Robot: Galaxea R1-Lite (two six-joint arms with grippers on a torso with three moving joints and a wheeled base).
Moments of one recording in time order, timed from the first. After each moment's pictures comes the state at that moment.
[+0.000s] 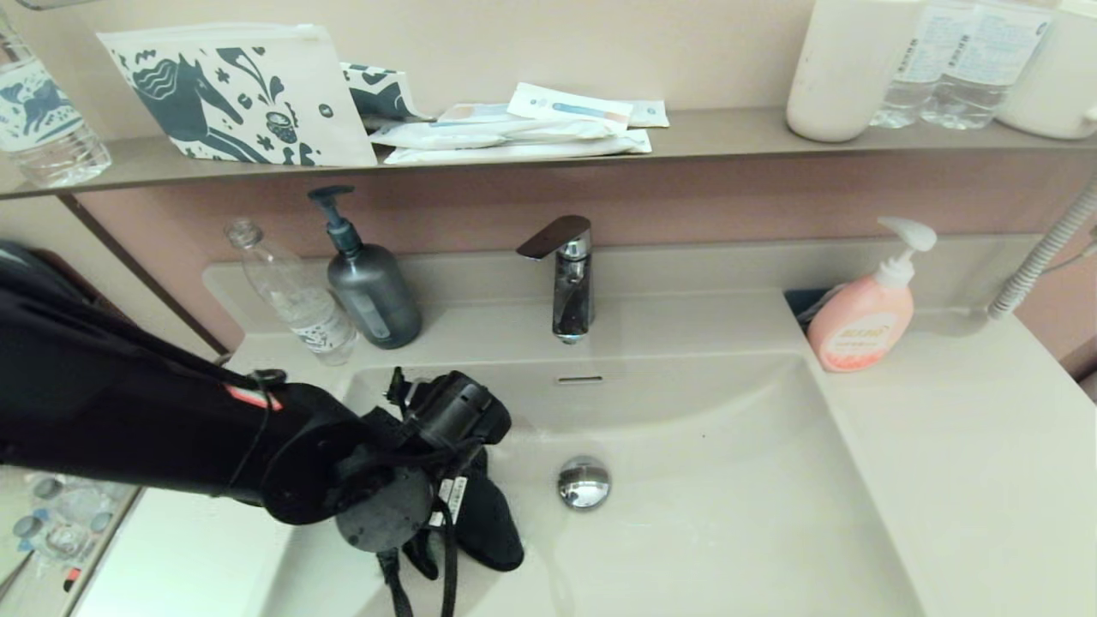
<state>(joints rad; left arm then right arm) -0.64 1.84 -0.93 0.28 0.69 -0.39 -0.01 0.00 0.00 0.00 0.01 -0.02</state>
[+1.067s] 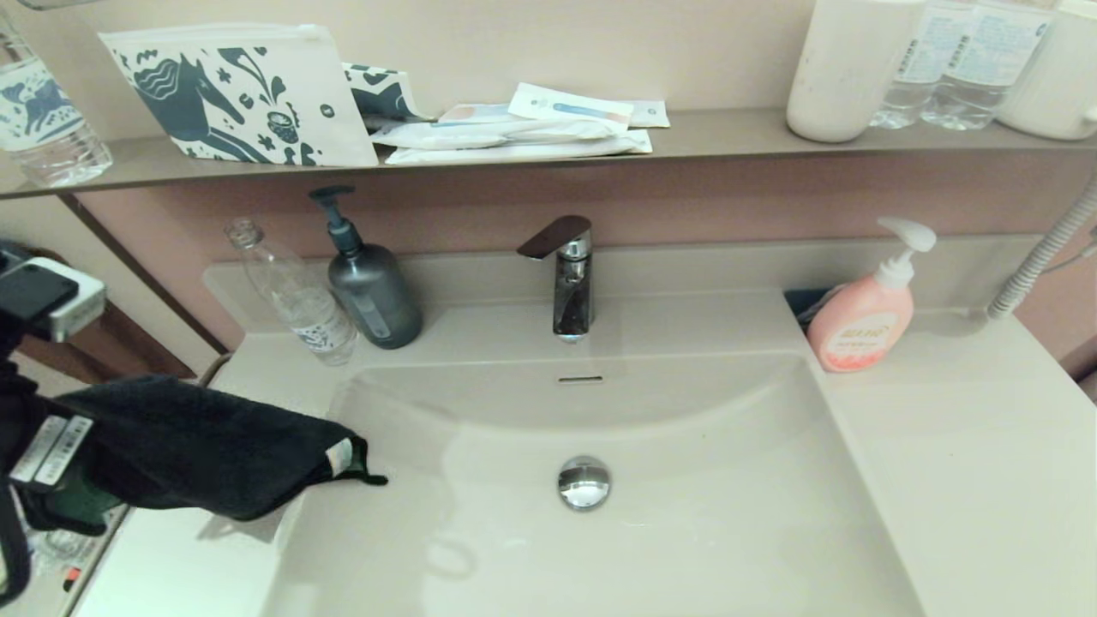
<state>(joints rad) 0.02 1.21 -1.00 0.51 0.59 0.41 -0.01 0.00 0.00 0.00 0.01 -0.02</state>
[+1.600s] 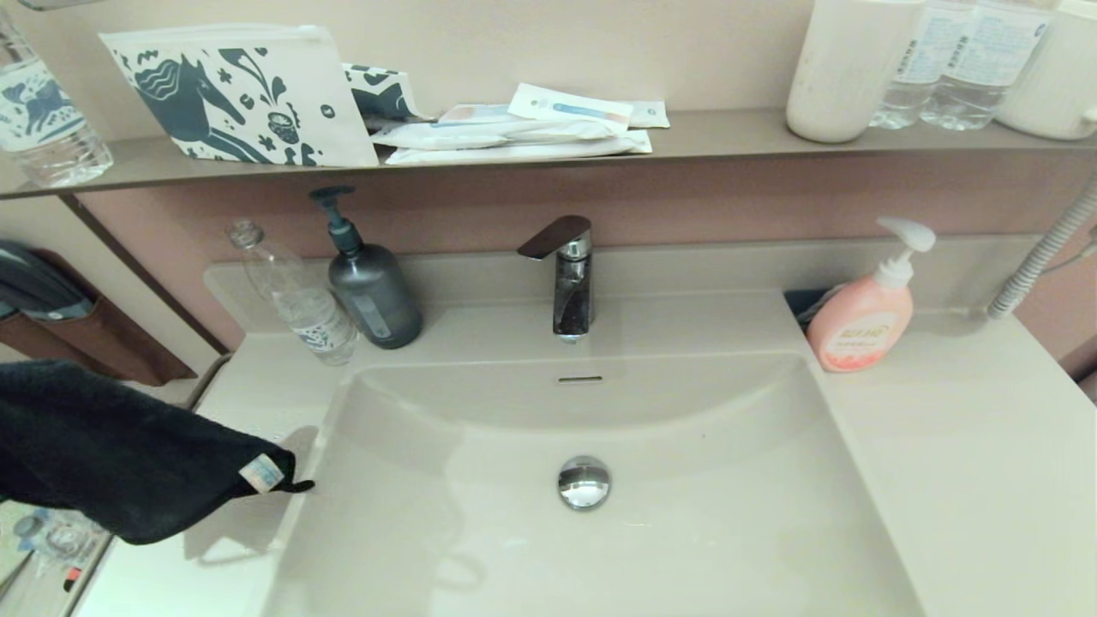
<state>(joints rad) 0.07 1.13 -1.22 0.75 0.59 0.45 -0.01 0.00 0.00 0.00 0.01 -0.02</state>
